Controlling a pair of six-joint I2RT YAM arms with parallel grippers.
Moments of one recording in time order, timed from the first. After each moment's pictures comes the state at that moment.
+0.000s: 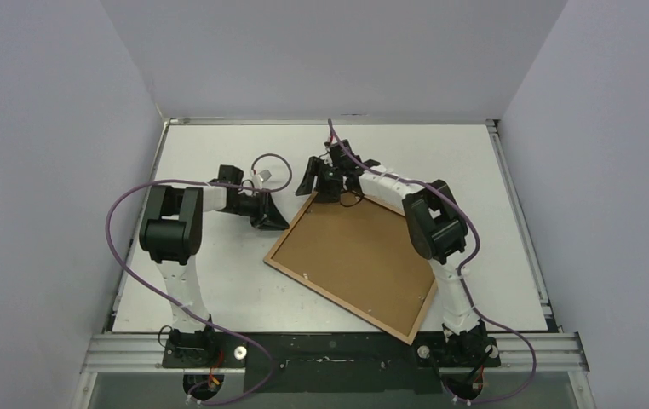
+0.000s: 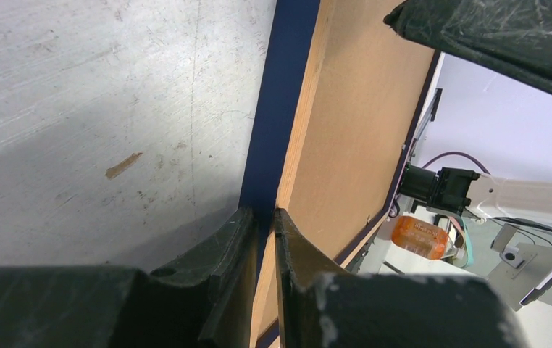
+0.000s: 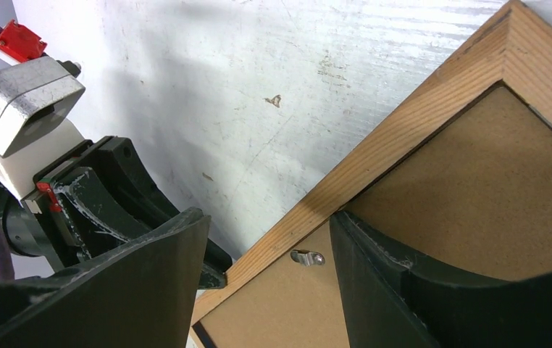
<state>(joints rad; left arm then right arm) -0.11 2.04 1.13 -0.30 0.96 -0.28 0.57 2.23 1.67 -0.24 -0.36 0.74</state>
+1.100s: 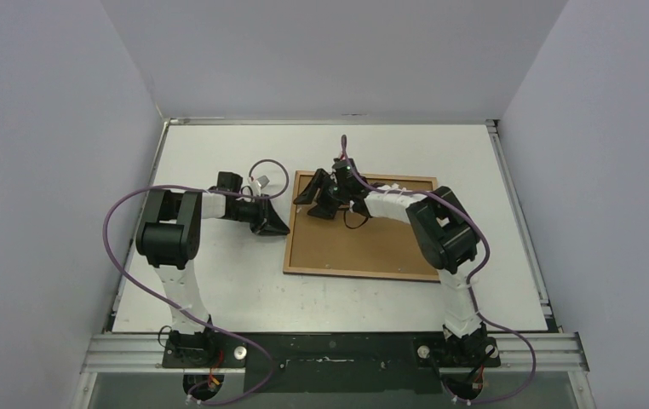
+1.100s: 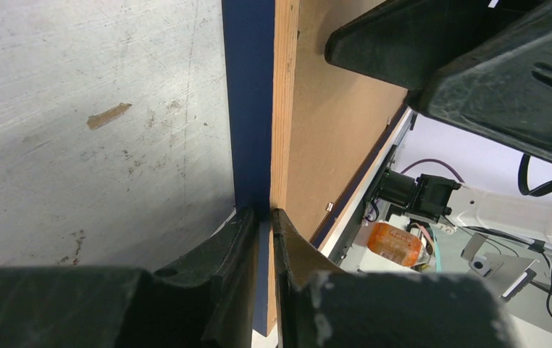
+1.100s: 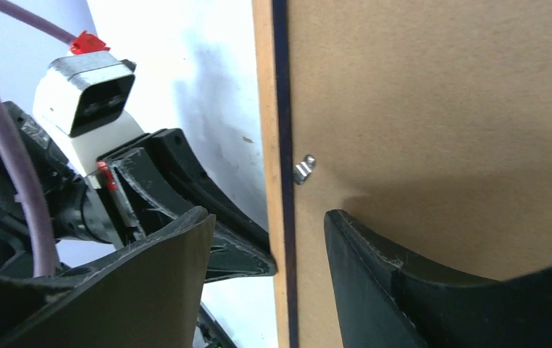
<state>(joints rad) -0.11 1.99 1.02 -0.18 0.96 -0.42 0.61 2.10 1.34 0.07 -0.37 1.04</state>
